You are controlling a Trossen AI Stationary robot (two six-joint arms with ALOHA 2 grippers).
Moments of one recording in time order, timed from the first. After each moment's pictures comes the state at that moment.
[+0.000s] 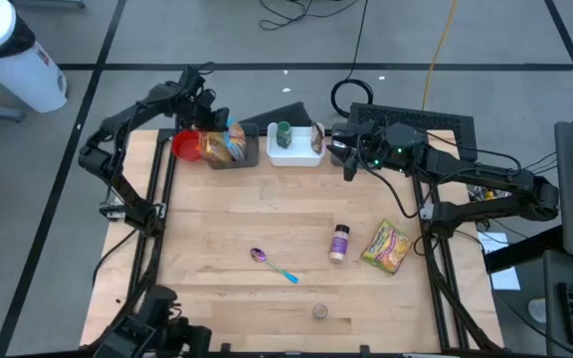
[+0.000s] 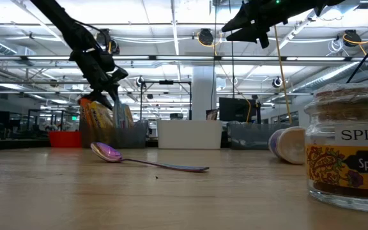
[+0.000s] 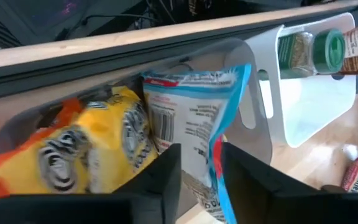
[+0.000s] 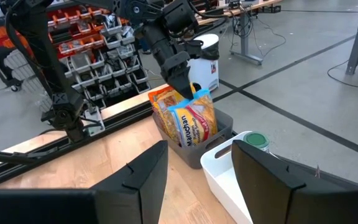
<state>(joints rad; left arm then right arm) 1.16 1.66 1.24 -0.75 0.53 -0.30 -0.35 1.07 0.89 0.01 0.08 0.23</state>
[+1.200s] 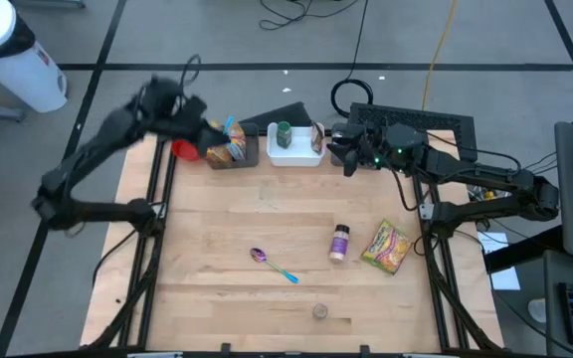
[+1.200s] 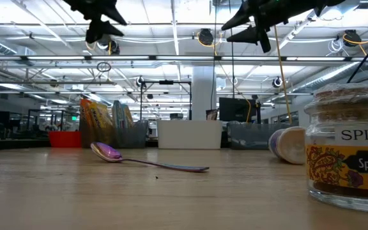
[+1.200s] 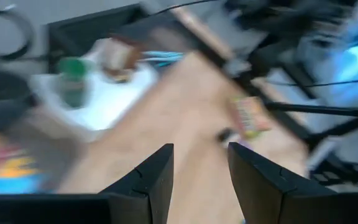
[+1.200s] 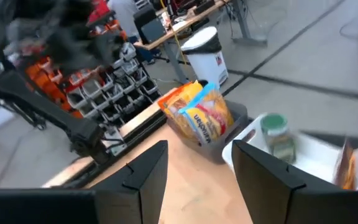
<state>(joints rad) 0.78 1.11 1.26 -0.77 0.57 -0.23 -0.35 1.07 0.88 0.02 0.08 0.49</state>
